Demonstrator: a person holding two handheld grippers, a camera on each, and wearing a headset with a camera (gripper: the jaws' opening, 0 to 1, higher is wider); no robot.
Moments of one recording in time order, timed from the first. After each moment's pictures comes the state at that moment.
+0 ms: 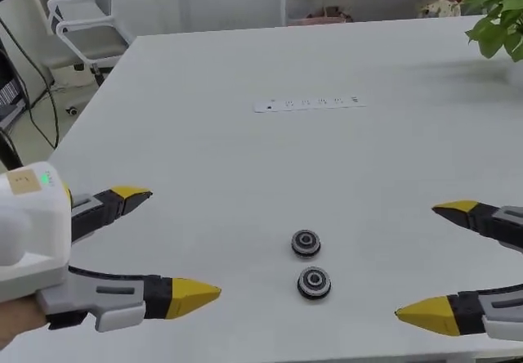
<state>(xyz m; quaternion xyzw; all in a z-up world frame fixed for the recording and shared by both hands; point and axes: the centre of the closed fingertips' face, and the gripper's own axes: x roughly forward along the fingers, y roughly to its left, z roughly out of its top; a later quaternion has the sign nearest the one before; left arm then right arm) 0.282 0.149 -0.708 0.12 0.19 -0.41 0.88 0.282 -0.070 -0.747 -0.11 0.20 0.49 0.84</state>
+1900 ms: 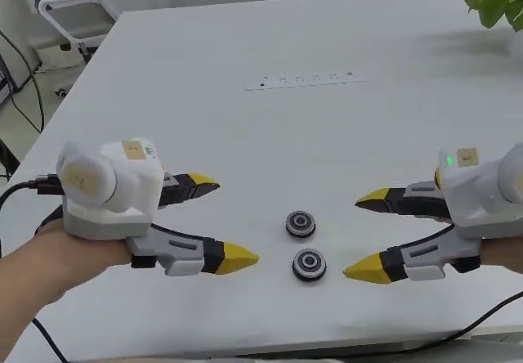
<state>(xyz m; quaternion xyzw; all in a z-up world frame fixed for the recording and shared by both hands) 0.321 0.089 -0.769 0.16 0.23 -0.50 0.82 0.311 -0.022 -0.807 -0.15 0.23 0.58 0.77</state>
